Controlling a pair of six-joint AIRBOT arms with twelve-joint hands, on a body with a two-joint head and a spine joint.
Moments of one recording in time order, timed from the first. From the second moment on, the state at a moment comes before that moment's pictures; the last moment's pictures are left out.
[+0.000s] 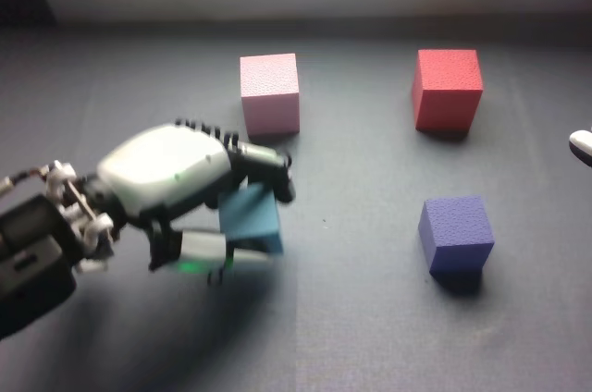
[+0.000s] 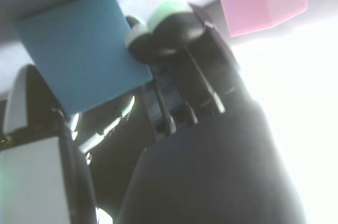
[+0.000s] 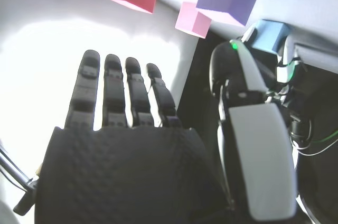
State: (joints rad) left arm 0.76 -1.15 1.22 0.05 -0.86 0.65; right arm -1.21 -0.79 0.76 0.40 1.22 -1.16
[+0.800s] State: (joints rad) left arm 0.44 -1.26 1.45 0.02 -0.68 0.71; right arm -1.21 -0.79 0.77 0.40 1.22 -1.16
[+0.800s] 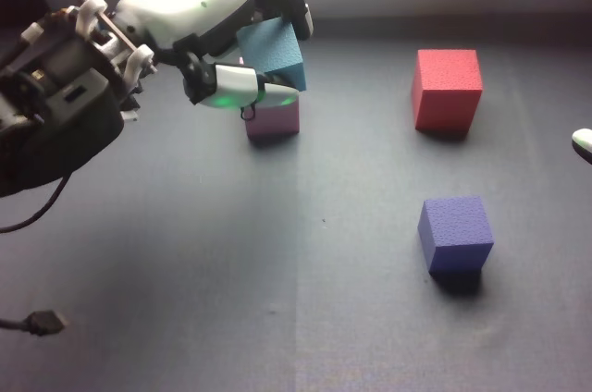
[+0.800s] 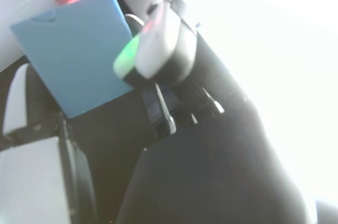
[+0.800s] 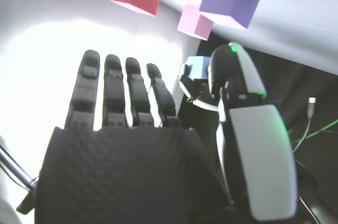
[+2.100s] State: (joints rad) left arm 0.40 -1.38 1.63 -0.12 -0.48 0.76; right arm -1.21 -0.80 0.78 0.40 1.22 -1.15
